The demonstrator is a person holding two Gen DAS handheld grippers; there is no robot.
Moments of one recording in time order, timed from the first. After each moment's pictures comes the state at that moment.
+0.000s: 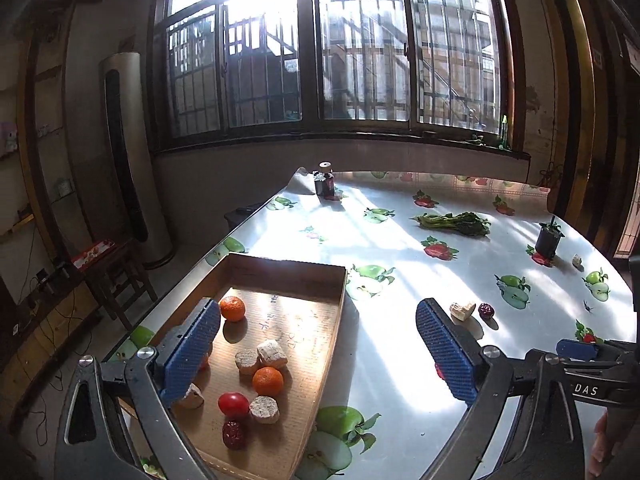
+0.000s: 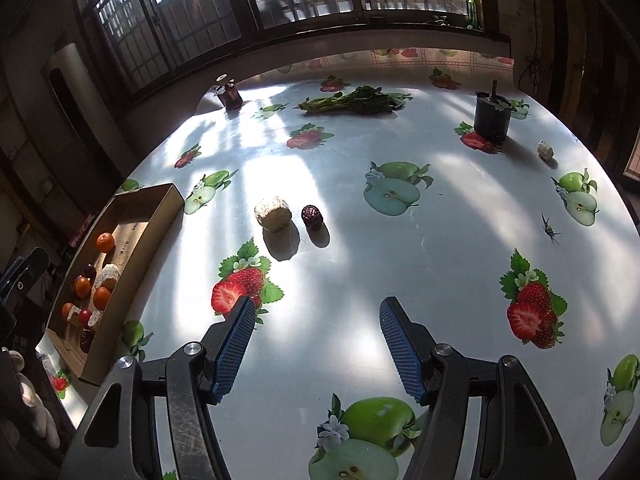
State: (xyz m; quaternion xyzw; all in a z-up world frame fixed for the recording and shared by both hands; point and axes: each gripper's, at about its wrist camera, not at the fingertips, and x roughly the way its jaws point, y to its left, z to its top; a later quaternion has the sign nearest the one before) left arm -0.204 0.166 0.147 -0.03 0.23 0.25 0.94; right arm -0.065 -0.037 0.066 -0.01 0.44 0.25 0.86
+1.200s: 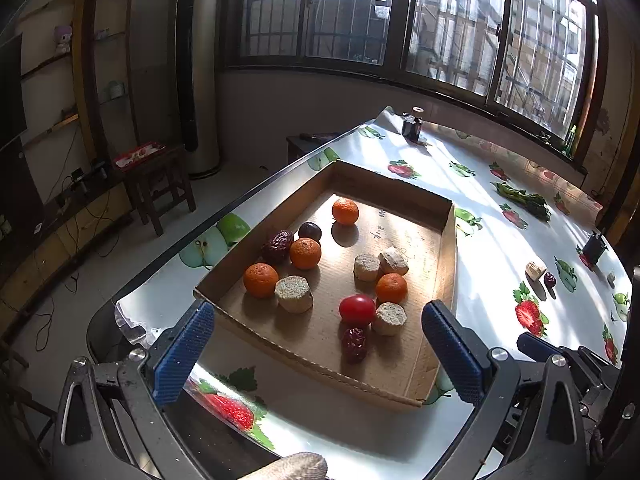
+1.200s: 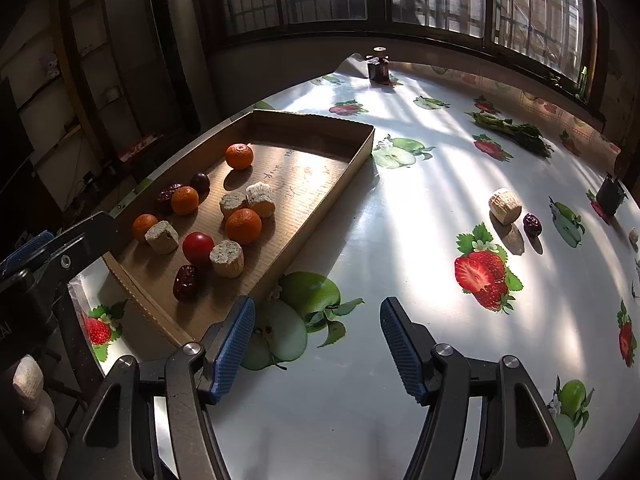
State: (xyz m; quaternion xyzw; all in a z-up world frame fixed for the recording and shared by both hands) left arm -0.286 0.253 0.101 -0.16 0.31 0.32 0.88; right arm -0.175 0.131 0.054 -0.12 0.40 0.35 0.84
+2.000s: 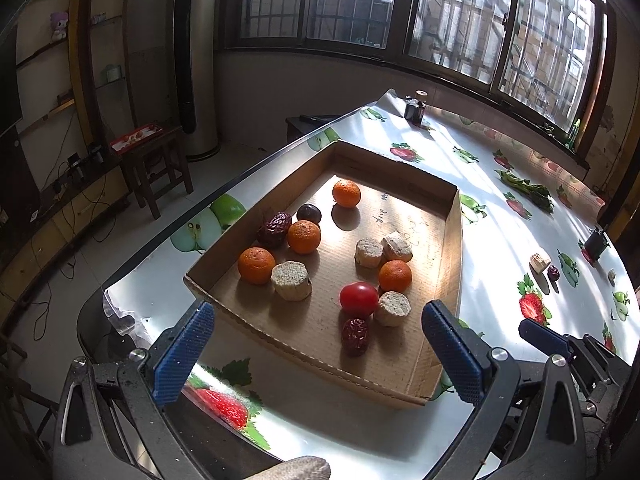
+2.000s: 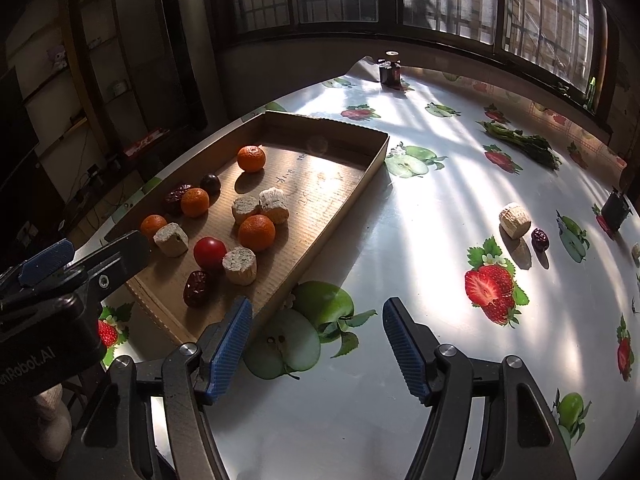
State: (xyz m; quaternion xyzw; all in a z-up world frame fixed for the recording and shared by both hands) left arm -0.278 0.264 0.089 -0.18 0.34 0.31 0.87; right arm -0.178 0.146 0.060 -0.13 0.40 0.36 0.83
